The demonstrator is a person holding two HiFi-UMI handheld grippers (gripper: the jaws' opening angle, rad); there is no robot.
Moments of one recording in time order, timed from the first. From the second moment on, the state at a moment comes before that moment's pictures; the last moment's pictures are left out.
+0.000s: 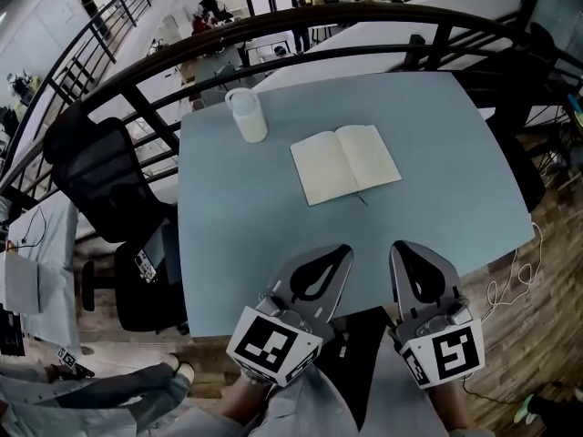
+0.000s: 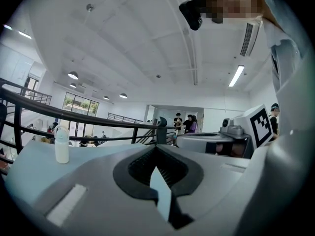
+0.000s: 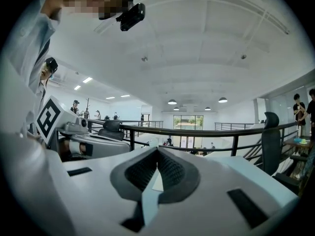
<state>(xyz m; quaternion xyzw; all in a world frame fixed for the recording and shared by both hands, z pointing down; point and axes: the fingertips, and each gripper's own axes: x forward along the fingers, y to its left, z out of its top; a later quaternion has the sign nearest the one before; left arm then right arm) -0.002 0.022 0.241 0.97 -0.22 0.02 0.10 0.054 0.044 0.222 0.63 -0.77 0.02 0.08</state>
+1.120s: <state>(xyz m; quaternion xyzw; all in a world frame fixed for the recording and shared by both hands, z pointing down) 0.012 -0.046 0.265 0.91 -0.37 0.03 0.16 0.118 -0.057 0.269 0.53 -0.84 0.05 0.13</state>
